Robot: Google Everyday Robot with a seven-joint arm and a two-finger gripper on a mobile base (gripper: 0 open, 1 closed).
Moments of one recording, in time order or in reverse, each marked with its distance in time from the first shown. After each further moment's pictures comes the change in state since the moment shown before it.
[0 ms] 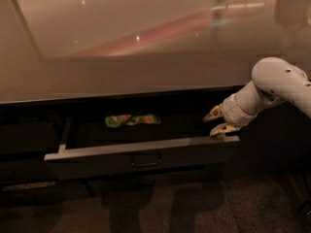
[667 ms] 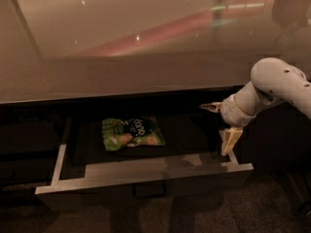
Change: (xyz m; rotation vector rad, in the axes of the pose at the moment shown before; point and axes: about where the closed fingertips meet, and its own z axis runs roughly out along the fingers) arm 0.000 0.000 0.000 0.000 0.000 0.000
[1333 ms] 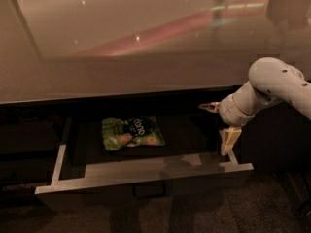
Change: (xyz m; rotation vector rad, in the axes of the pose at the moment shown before) arm -0.007 -0.004 0.002 0.000 0.000 0.000
